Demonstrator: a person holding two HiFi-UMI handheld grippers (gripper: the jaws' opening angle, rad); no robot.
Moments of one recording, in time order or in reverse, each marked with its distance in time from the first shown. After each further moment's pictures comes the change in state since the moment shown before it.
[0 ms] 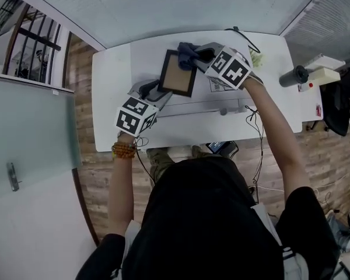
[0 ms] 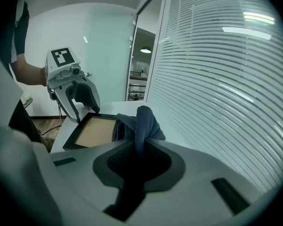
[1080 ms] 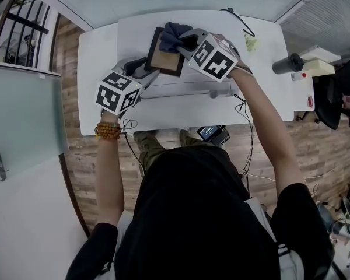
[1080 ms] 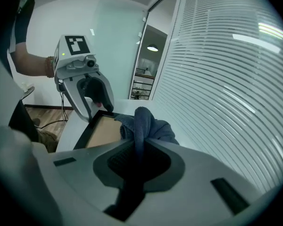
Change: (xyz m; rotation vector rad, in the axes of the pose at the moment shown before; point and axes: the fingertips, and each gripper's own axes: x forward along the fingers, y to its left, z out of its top) left arm 0.001 0.002 -0.001 -0.020 0.002 -0.035; right arm 0.006 0.036 0.008 -0.099 0.044 -0.012
